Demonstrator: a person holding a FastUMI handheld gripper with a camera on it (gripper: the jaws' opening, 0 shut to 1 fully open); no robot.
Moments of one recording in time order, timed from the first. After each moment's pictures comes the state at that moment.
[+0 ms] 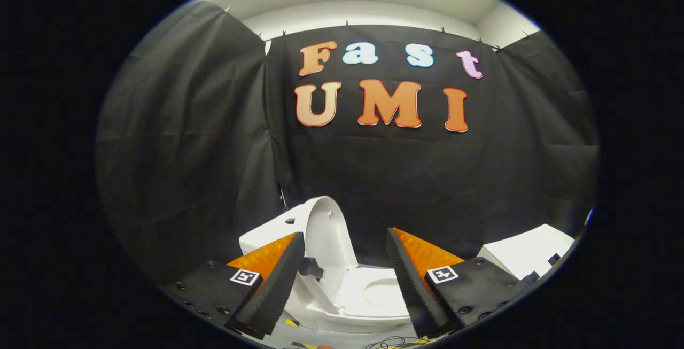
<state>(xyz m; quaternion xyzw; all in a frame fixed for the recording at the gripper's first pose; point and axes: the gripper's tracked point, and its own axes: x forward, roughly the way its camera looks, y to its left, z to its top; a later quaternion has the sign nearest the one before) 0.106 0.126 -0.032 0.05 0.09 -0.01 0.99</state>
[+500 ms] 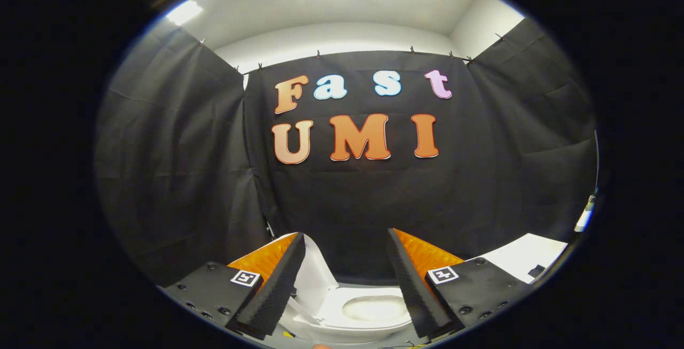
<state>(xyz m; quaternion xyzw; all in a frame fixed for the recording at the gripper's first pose) 0.065 0.027 0.047 0.07 0.03 -0.04 1.00</state>
